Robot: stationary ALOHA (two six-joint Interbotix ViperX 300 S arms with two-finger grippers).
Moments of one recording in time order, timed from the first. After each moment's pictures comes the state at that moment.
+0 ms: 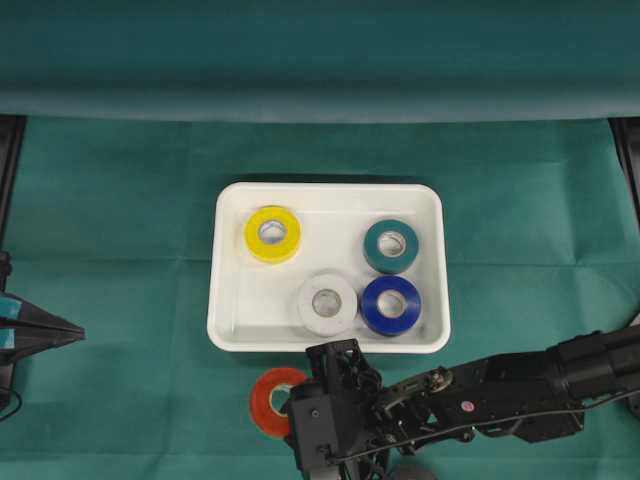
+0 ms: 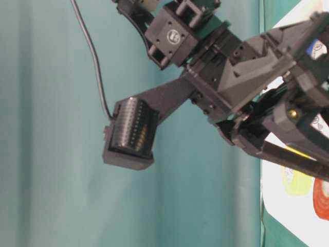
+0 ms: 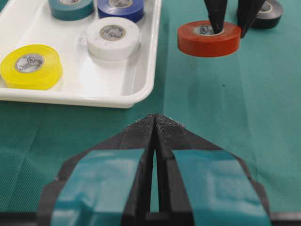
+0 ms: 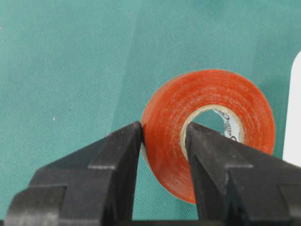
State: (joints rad) left arm 0.06 -1.39 1.47 -0.02 0.14 0.01; right arm 0.16 0.23 0.42 -0.69 0.14 0.72
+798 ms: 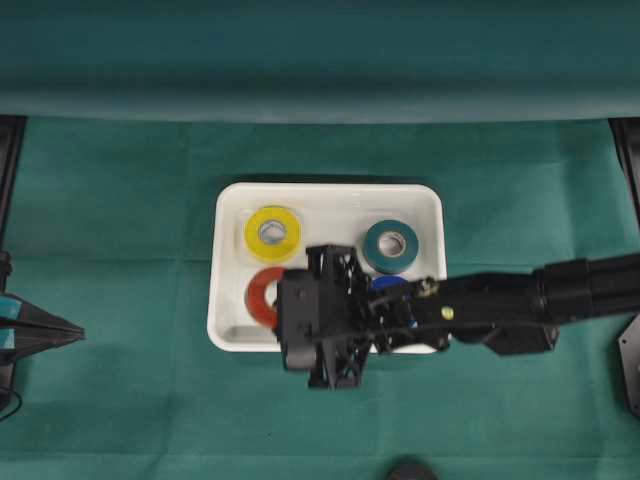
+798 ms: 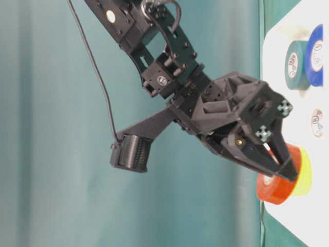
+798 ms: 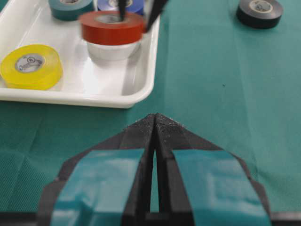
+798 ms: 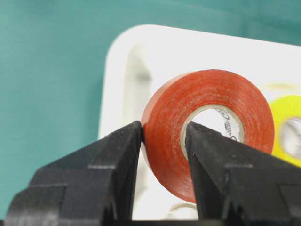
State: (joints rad) left arm 0.06 -1.39 1.47 -0.02 0.14 0.01; right arm -0.07 0.23 0.39 -0.77 0.14 0.72
